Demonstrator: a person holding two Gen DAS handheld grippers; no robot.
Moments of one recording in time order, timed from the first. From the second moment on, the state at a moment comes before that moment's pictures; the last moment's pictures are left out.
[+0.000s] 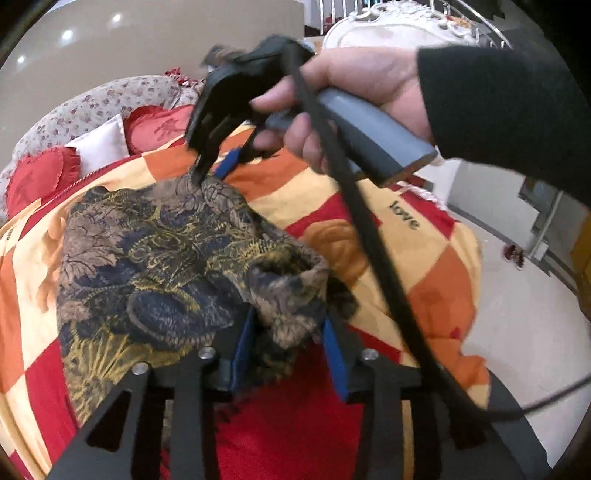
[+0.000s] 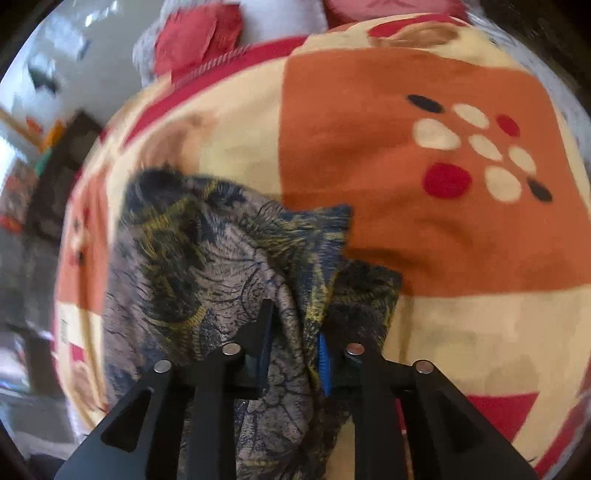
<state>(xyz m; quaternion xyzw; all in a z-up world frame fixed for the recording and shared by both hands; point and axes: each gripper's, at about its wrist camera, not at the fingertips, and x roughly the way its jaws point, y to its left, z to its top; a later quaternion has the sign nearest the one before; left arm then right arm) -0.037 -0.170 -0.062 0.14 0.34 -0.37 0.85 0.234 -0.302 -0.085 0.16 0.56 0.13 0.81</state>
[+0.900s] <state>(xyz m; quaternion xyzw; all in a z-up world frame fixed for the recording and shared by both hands) 0.071 -0.060 -0.023 -0.02 0.38 -0.25 0.89 0.020 -0.260 -0.070 0.11 0.43 0.08 0.90</state>
